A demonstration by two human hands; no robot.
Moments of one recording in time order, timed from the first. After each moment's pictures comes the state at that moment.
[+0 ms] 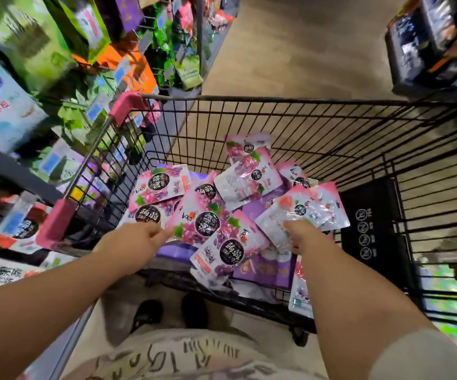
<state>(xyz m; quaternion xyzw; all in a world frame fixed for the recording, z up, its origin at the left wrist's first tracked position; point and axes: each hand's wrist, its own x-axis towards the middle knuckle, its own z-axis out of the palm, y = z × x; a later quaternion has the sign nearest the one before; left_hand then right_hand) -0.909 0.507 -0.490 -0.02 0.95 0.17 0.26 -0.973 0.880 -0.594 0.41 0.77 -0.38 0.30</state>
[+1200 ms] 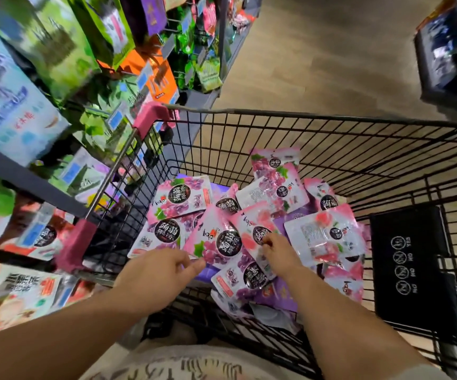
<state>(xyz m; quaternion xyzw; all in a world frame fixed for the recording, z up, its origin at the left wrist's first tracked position) -0.910 0.515 -0.464 -0.01 0.95 0.17 0.24 -0.971 0.781 -0.593 0.10 0.91 -0.29 0.27</state>
